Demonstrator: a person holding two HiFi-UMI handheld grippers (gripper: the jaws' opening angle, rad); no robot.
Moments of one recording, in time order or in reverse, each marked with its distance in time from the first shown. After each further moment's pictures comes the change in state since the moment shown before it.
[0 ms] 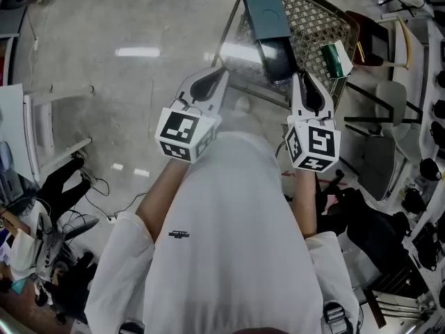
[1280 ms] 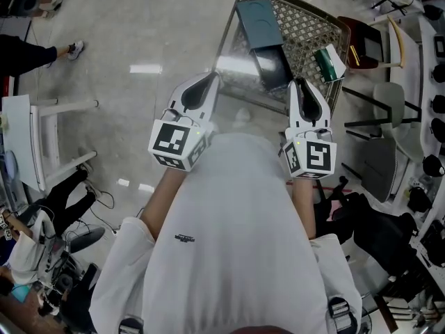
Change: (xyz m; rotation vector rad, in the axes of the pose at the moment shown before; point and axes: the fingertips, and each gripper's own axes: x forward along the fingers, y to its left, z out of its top) left arm -0.024 -0.020 0.038 0.066 -0.110 0.017; right arm -0.044 -0.003 0.029 0.012 -0.240 0.026
